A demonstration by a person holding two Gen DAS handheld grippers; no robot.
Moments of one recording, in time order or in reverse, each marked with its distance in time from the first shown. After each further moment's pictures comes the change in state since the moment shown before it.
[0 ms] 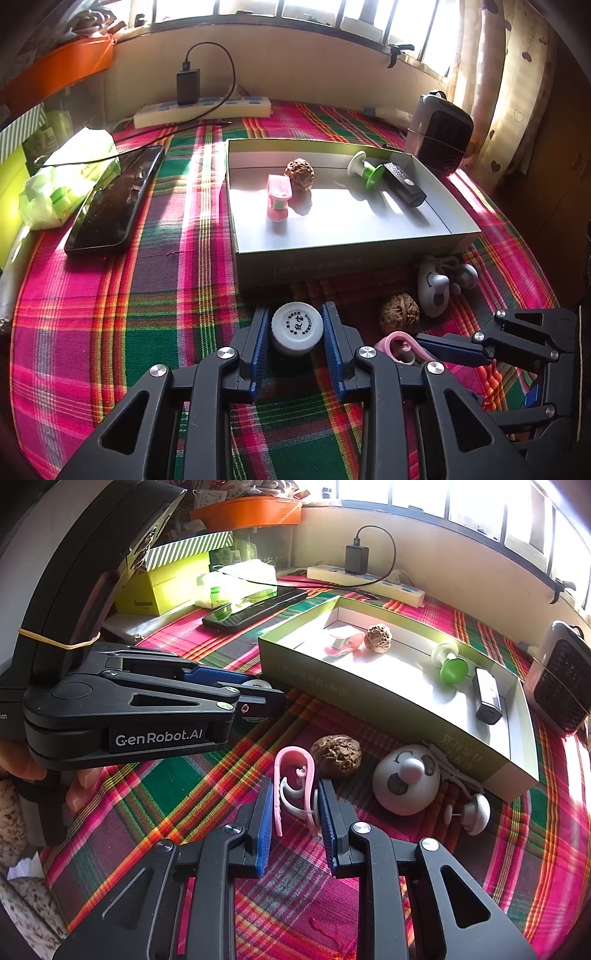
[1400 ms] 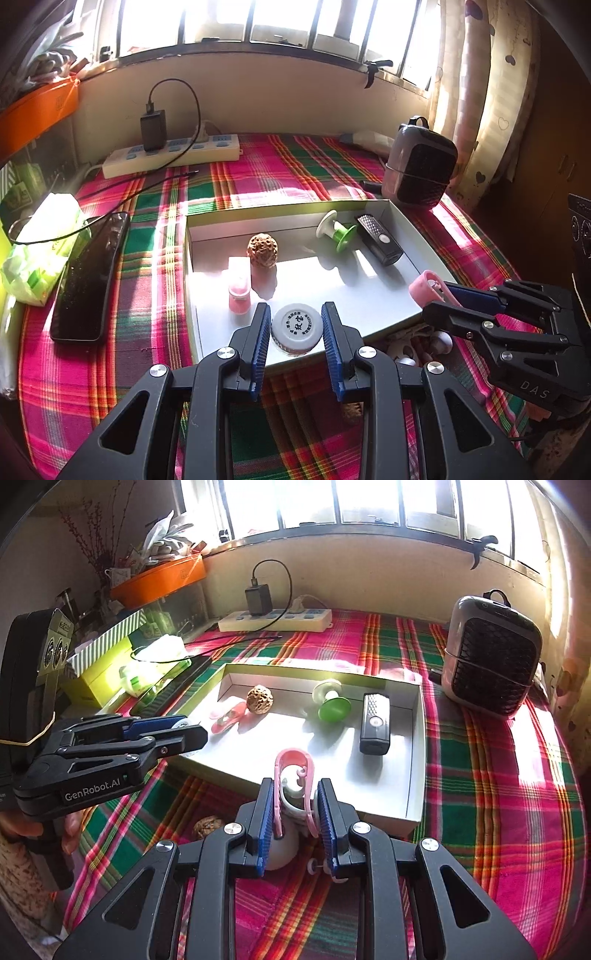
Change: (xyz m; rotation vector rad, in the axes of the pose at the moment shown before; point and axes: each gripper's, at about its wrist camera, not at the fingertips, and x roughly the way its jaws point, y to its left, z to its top) left arm 0.007 -0.026 0.060 0.067 -0.055 -0.040; right arm -0.034 -0.094 0.034 0.271 -0.090 -0.104
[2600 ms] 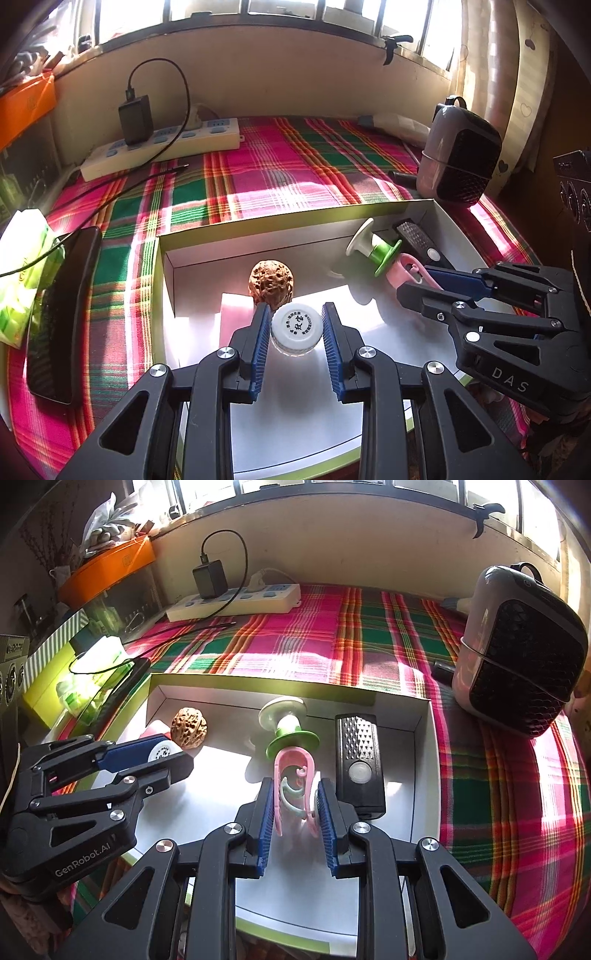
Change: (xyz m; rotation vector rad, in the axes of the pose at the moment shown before) left arm 0.067 0.007 0.028 0.022 0.057 0.052; right arm 0.076 -0.024 0.039 0.037 0.103 -0.061
